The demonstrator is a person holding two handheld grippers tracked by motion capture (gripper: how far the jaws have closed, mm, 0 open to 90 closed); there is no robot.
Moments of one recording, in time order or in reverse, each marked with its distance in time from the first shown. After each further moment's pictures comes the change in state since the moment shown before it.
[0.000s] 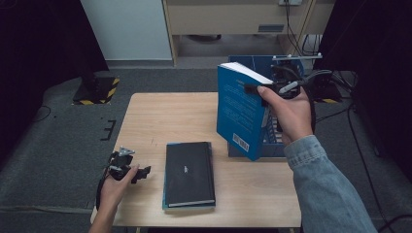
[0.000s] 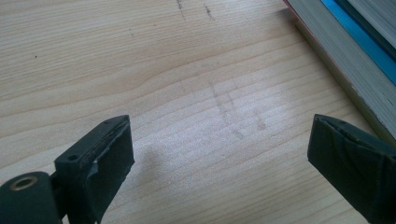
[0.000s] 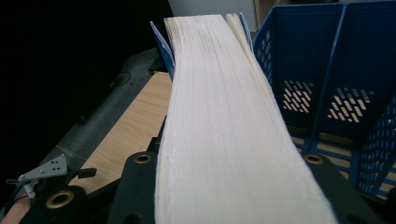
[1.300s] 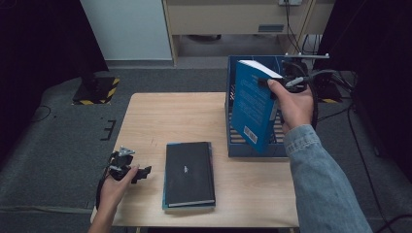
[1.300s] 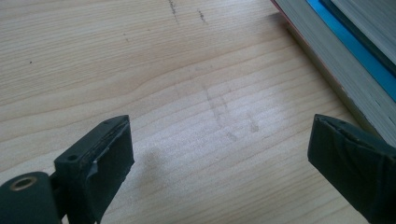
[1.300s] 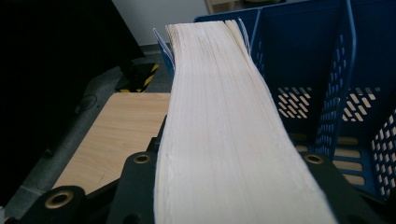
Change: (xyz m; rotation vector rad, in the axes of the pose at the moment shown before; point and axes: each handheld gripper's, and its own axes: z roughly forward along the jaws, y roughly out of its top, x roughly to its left) left arm -0.001 0.000 -0.002 -0.013 -0.016 0.006; right arm -0.047 0.005 0.021 -0.046 -0.147 0.123
